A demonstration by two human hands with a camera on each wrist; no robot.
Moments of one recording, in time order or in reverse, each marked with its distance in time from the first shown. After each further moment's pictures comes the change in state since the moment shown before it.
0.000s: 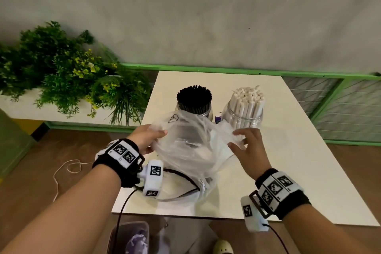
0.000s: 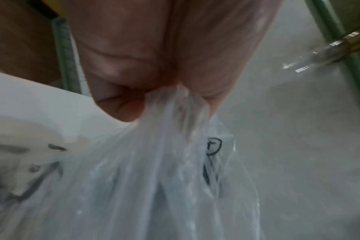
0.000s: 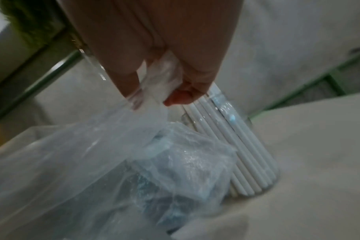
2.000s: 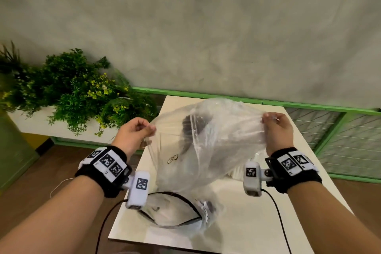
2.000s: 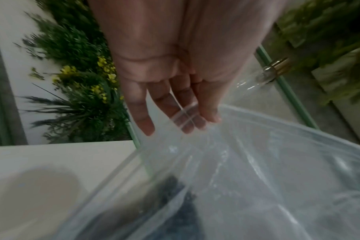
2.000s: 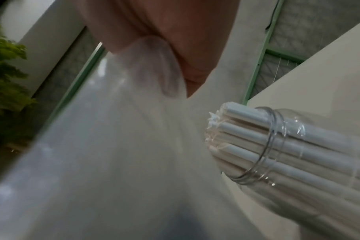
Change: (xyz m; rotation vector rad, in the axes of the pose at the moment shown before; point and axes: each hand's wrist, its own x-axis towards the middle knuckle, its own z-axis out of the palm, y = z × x) left_hand -0.018 0.044 -0.033 -0.152 0.123 0.501; right_hand 0.107 -0.056 -0.051 0.603 0.407 0.170
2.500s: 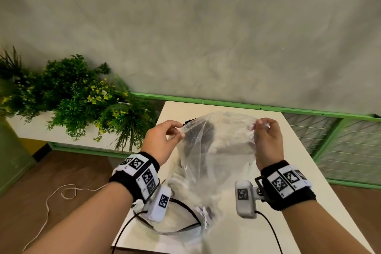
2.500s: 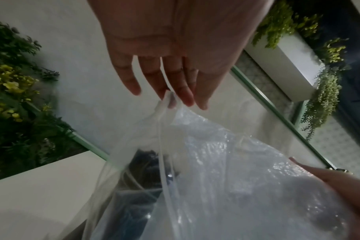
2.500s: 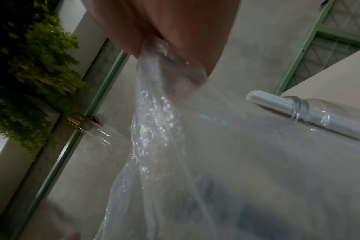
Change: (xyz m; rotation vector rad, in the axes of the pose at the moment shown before) left_hand -0.012 0.008 0.053 0.535 0.022 0.404; right_hand -0.040 -0.015 0.014 0.079 -0.104 0.000
